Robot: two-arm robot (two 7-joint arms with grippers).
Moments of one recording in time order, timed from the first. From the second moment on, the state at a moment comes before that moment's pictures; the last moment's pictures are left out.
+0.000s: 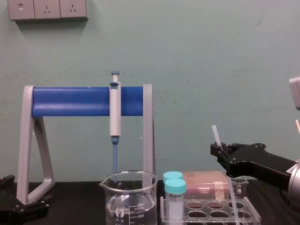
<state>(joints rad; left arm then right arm) -0.20 0.60 0.45 -1.41 -0.25 -0.12 0.03 0.49 0.23 -0.32 -1.00 0.25 -0.33 0.49</state>
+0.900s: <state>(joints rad) -0.20 0.60 0.45 -1.41 -0.25 -0.12 0.03 0.49 0.23 -0.32 -1.00 0.25 -0.32 0.49</state>
